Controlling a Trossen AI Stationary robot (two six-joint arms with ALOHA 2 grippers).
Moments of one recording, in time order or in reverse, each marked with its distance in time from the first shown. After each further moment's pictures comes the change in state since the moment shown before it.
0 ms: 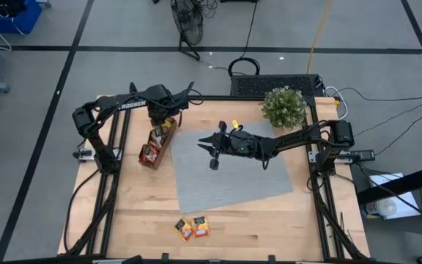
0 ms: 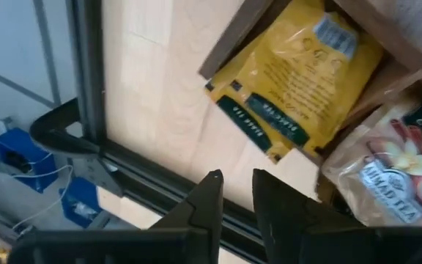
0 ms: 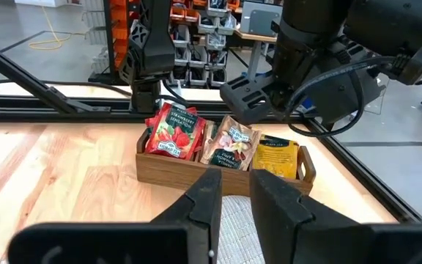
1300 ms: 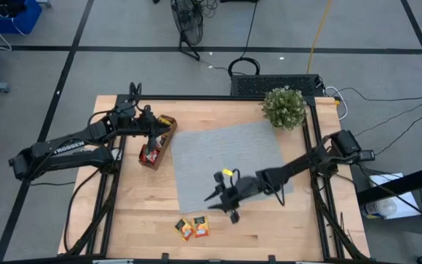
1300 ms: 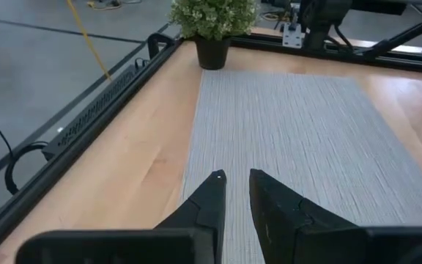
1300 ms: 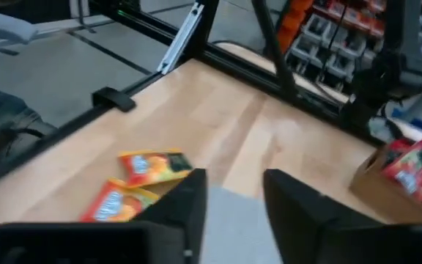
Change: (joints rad) left arm -0.008 -0.976 -0.843 1.264 0.687 -0.062; right arm 0.376 0.001 0.000 -0.141 -0.168 -0.212
